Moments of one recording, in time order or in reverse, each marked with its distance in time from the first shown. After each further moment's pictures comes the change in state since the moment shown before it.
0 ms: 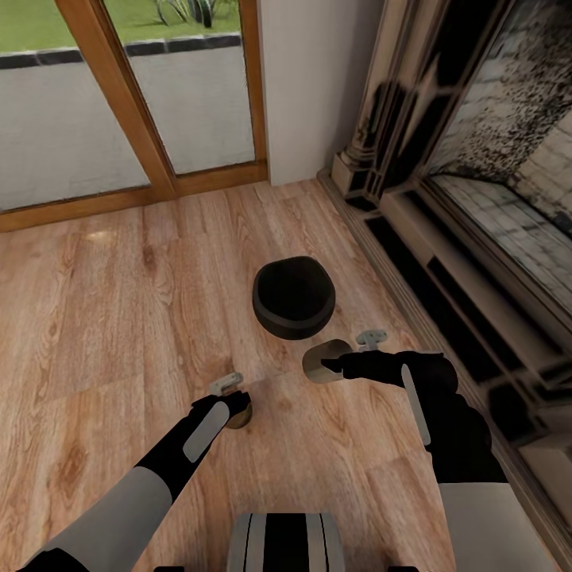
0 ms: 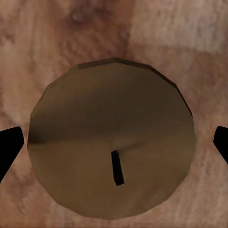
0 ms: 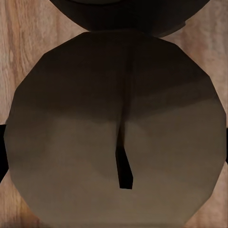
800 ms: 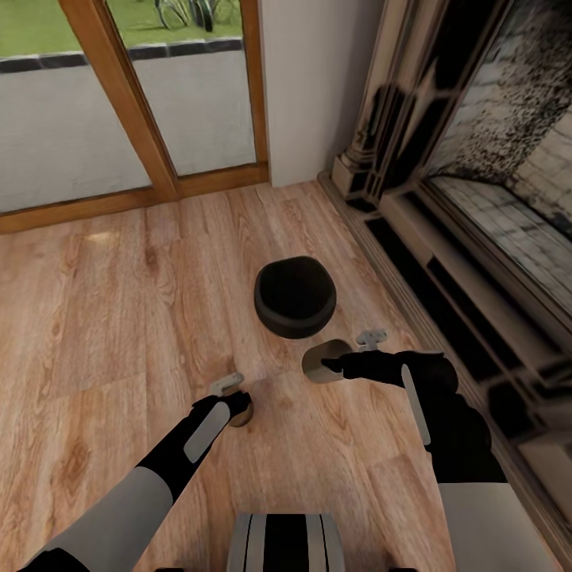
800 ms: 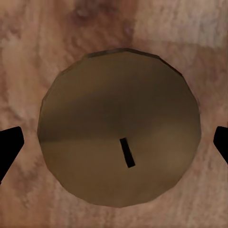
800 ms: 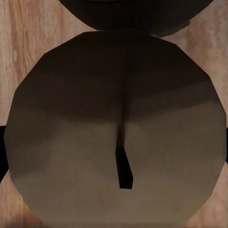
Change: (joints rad) left arm 0.000 -0.003 -0.001 0.003 0.002 -0.001 0.000; right arm 0.000 0.000 0.000 0.000 -0.003 0.001 0.000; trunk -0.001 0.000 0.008
